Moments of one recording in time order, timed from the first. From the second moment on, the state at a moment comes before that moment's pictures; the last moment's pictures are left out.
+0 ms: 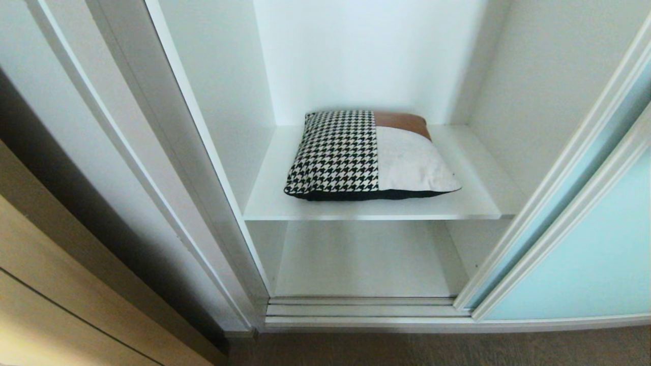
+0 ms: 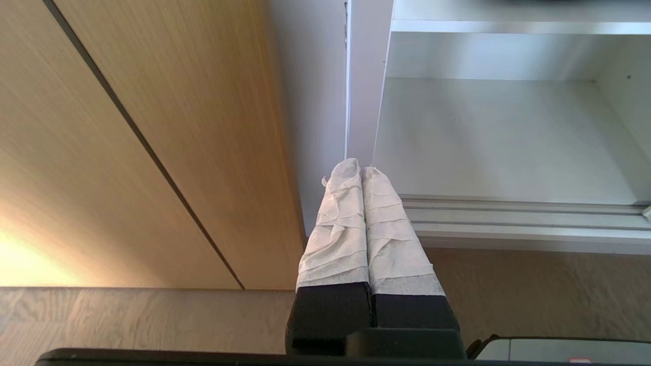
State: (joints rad) left arm 0.00 0.00 0.00 0.02 -0.01 0.01; right arm -0.71 1.21 -1.12 0.20 0.68 0.18
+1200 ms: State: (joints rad) left arm 0.00 0.00 0.00 0.02 -0.01 0.01; right arm -0.63 1.44 -1.24 0.20 0.67 0.19
